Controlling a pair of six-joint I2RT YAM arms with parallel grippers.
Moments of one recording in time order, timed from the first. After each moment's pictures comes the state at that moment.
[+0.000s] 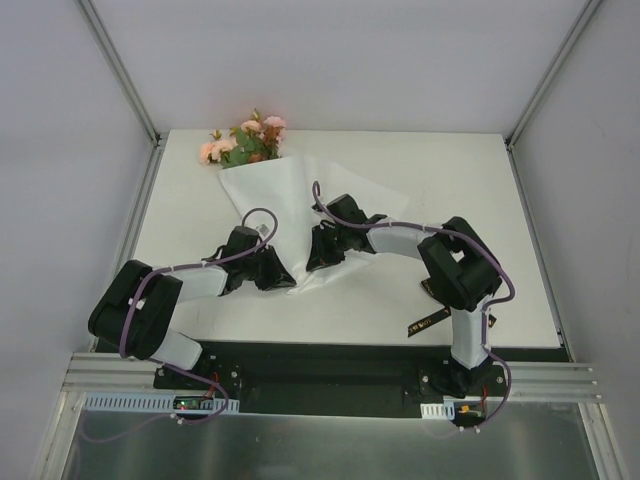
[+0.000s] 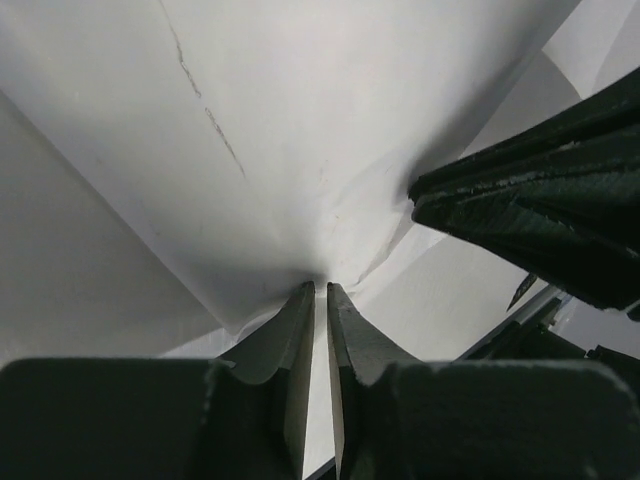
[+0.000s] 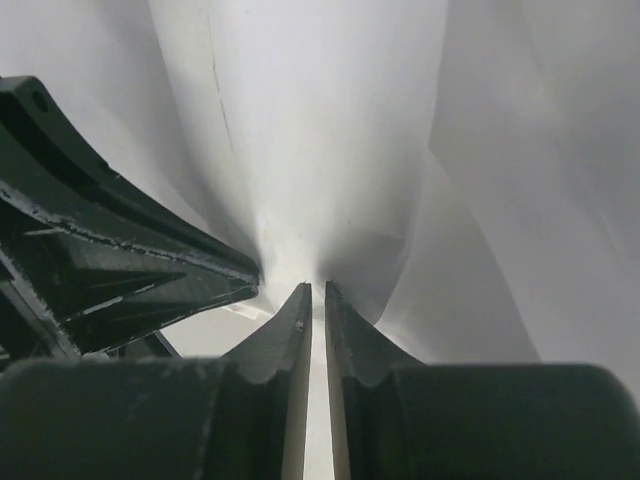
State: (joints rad) left arm -0.42 1.48 0.50 0.09 0.42 -0.84; right arm 0.73 1.97 1.21 -0.17 -0.48 0.53
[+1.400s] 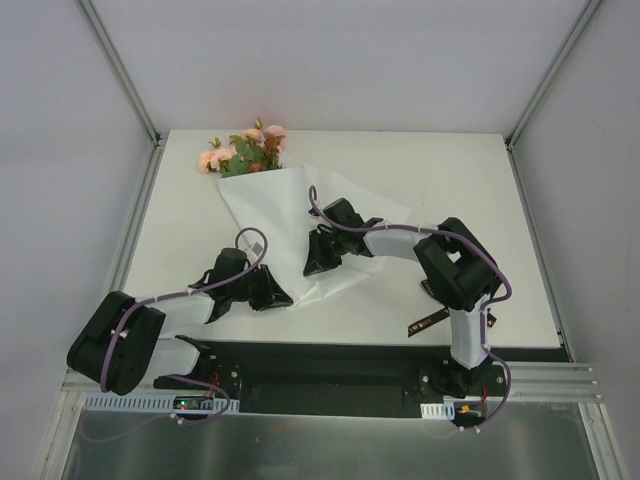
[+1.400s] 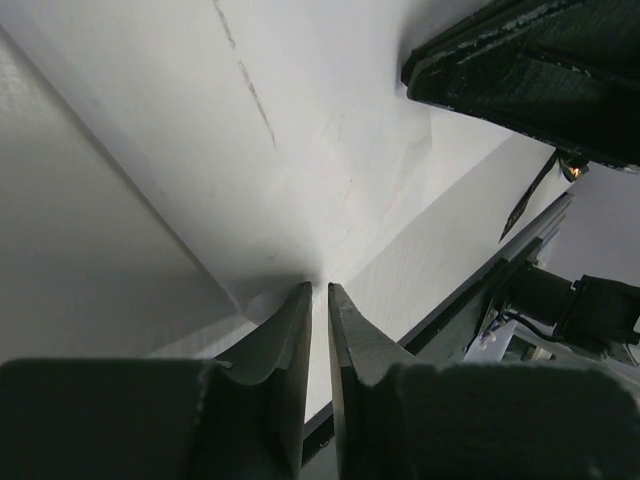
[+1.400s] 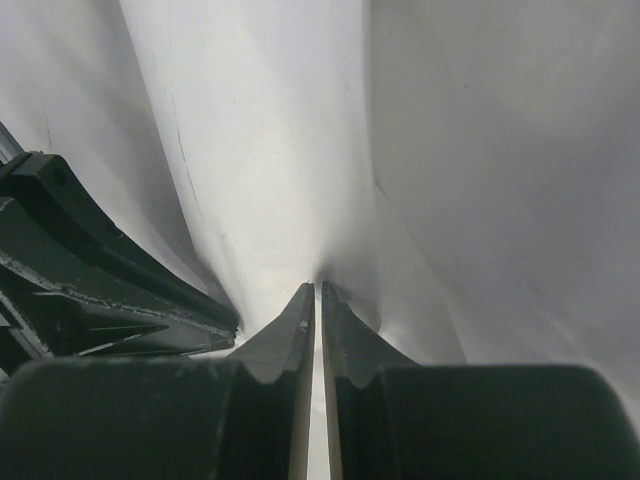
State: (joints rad) left arm -0.42 1.28 0.25 0.24 0.52 -0.90; right arm 0.75 1.99 1.20 -0.15 -0.49 0.55
